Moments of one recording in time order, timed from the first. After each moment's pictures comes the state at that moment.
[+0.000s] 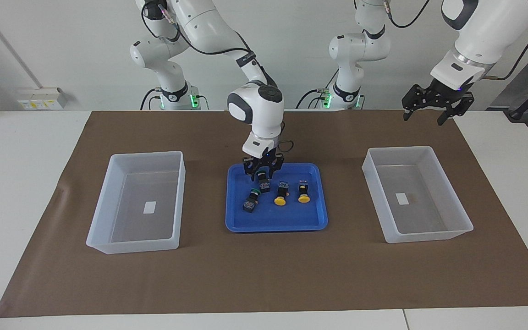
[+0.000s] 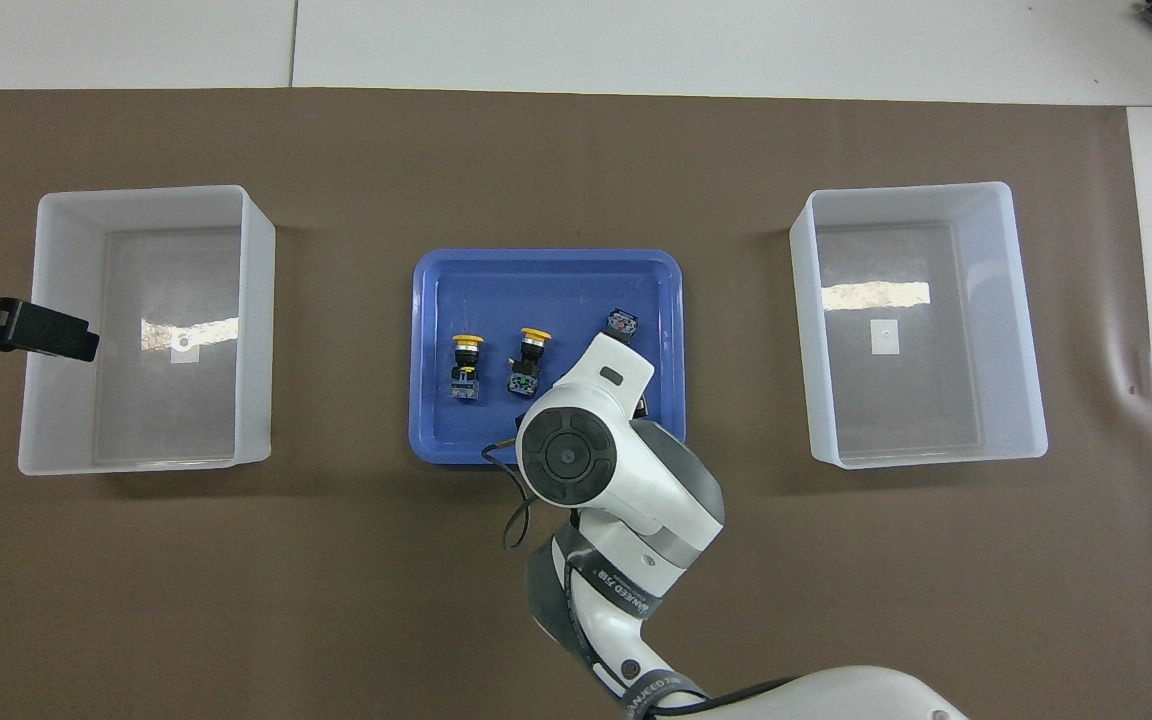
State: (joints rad) left arm -0.03 -0.03 -0.02 -1.59 -0.04 1.53 0.18; right arm 0.73 0.37 -0.05 -1.95 -0.22 2.40 0.63
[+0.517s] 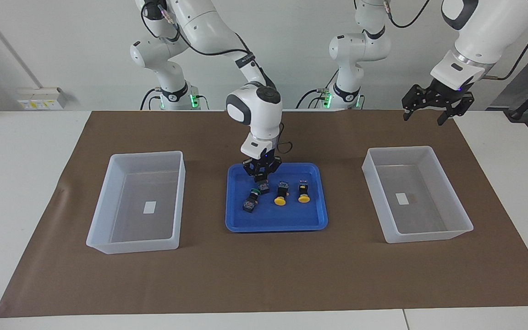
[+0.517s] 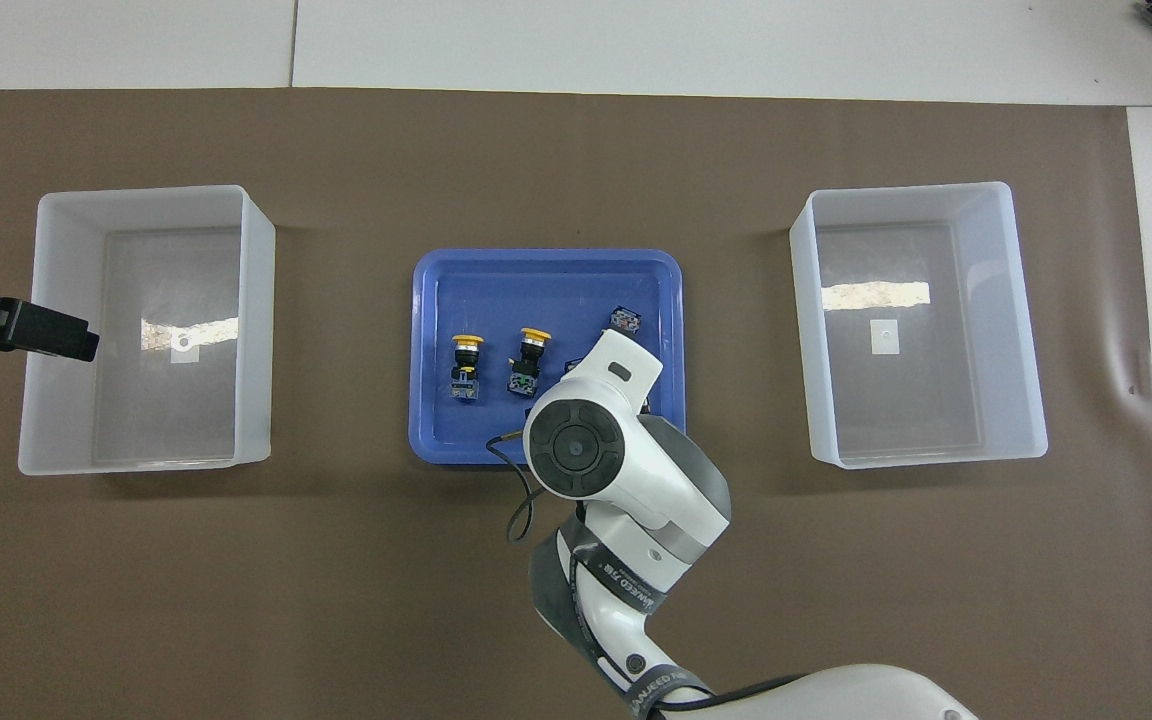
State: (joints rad) left arm -0.03 -0.03 -0.02 -1.59 -0.04 1.53 0.18; right arm 0.71 0.34 -0.06 -1.89 -0.17 2.32 0.65
